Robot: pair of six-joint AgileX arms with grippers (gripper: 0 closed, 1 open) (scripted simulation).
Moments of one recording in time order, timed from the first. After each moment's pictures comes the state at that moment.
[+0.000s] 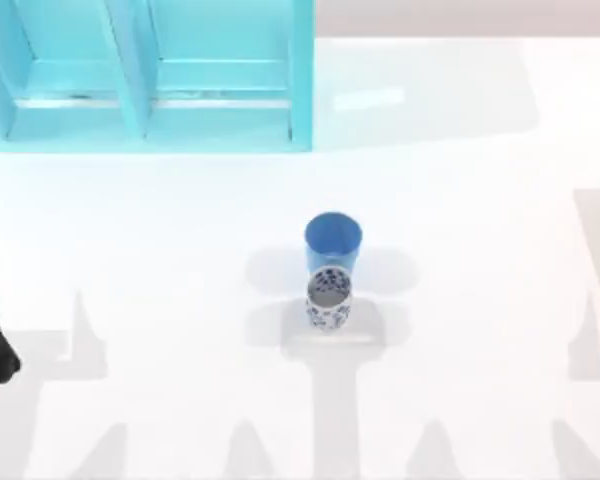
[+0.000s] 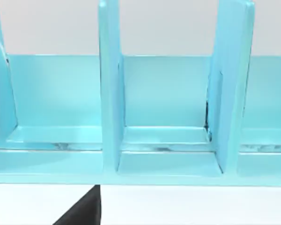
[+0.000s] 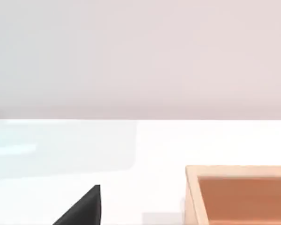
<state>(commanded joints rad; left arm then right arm) 0.00 0.00 0.00 0.00 0.00 0.00 0.00 0.00 0.00 0.00 0.00 0.00</state>
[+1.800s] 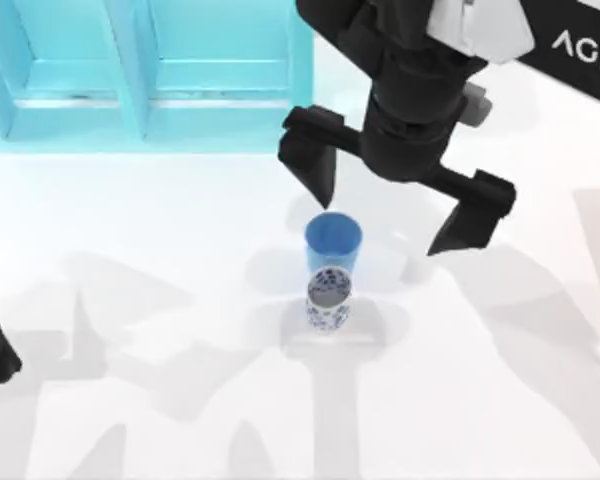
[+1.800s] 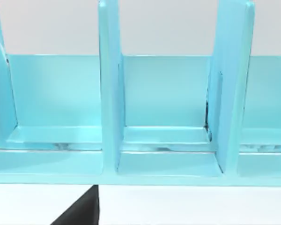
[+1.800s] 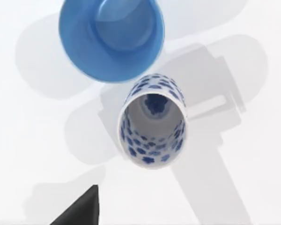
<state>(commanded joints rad) 0.00 0.00 0.00 0.00 0.00 0.00 0.68 2.08 1.94 -1.35 0.00 1.16</state>
